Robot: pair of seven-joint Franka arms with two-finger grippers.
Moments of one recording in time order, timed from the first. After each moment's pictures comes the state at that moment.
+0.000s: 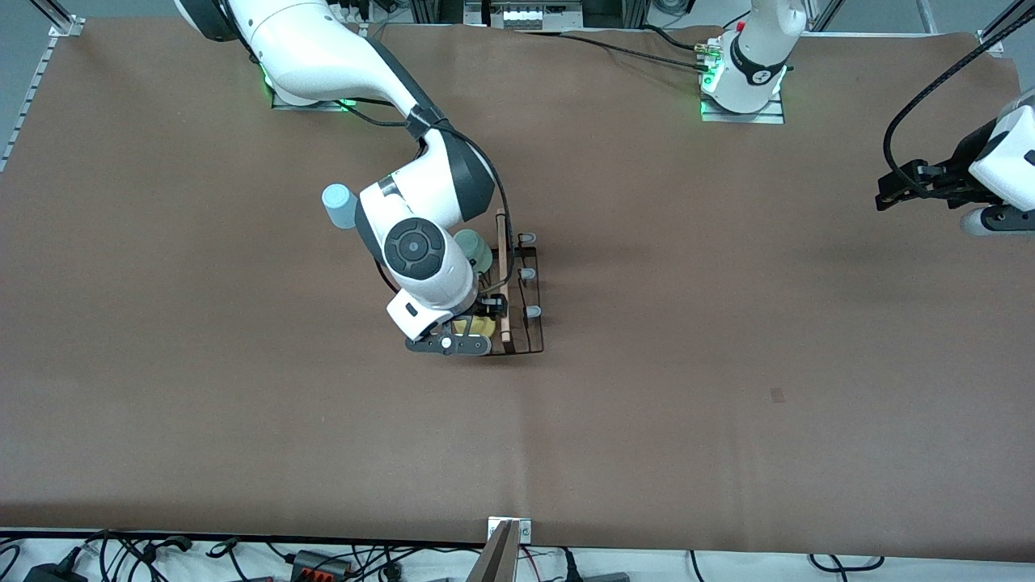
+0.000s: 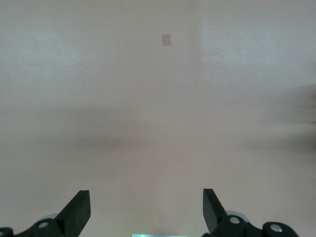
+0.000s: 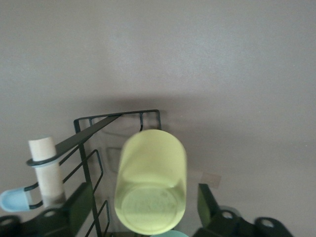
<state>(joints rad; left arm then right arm) 0.00 0.03 0.00 -1.59 0.02 1.51 -0.03 0.64 0.83 -0.07 -1.10 0.15 1.94 0.59</state>
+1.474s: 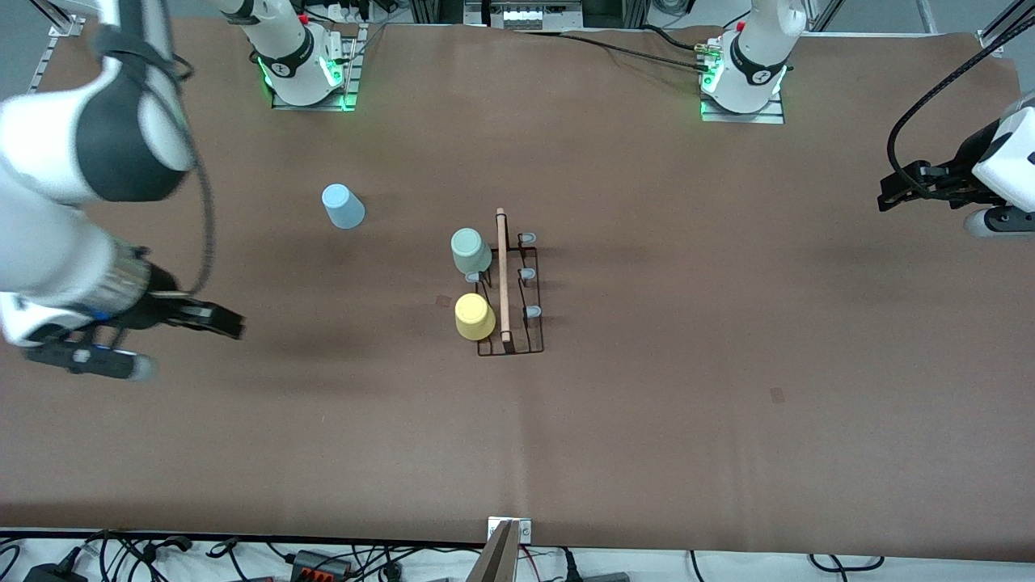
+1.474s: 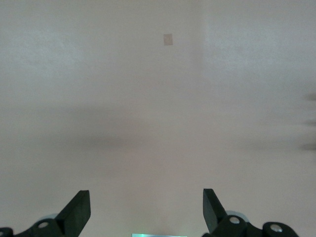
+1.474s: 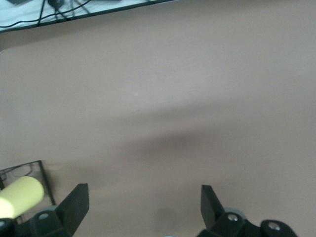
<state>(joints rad) 0.01 0.03 0.00 -1.59 0.02 1.51 -0.03 0.22 0.45 -0.17 -1.19 0.10 1.68 0.24</state>
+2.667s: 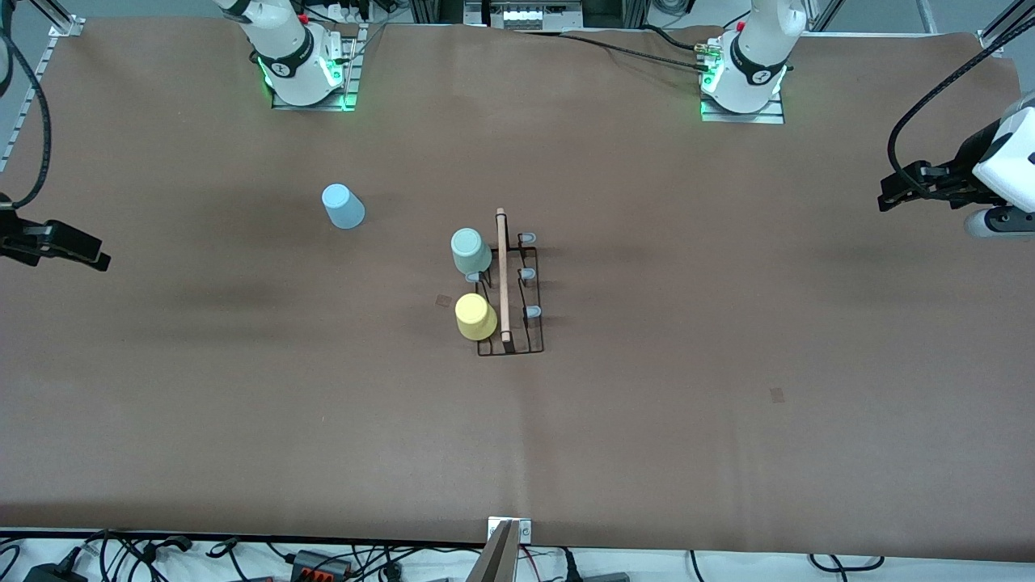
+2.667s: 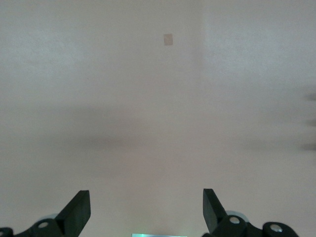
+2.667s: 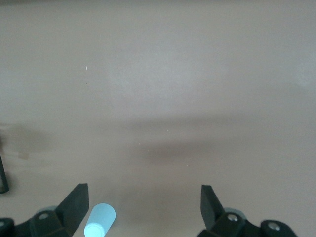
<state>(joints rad) 0.01 0.03 0.00 -1.59 0.02 1.51 -0.03 -0.02 0.19 -0.07 -1.46 0.02 1.68 -0.01</state>
